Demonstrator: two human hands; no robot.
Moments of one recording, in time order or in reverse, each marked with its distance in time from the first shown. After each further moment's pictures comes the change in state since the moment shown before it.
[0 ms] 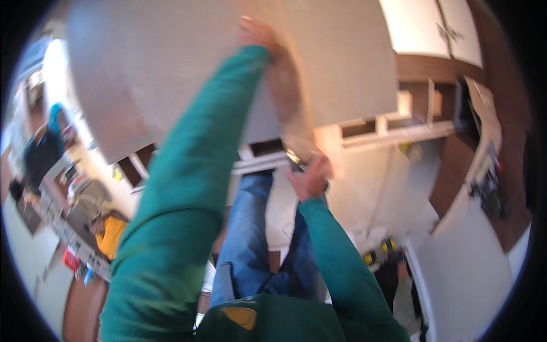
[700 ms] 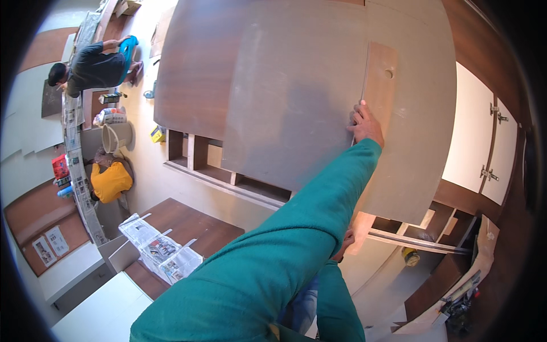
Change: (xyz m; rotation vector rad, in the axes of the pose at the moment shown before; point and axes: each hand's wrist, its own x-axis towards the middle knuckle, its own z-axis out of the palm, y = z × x) left_hand -0.017 0.035 -0.010 -0.050 0.095 -0.382; right_hand 0.014 0.017 0.019 0.015 -0.069 -0.067
